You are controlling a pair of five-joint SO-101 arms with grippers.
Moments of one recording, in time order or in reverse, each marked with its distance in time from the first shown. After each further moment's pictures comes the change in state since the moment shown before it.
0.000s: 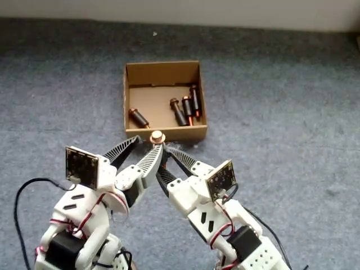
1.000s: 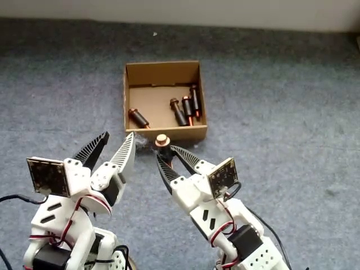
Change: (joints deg) left arm -11.6 -0.3 -8.2 6.5 0.1; right arm 3.4 0.1 0.0 2.2 0.0
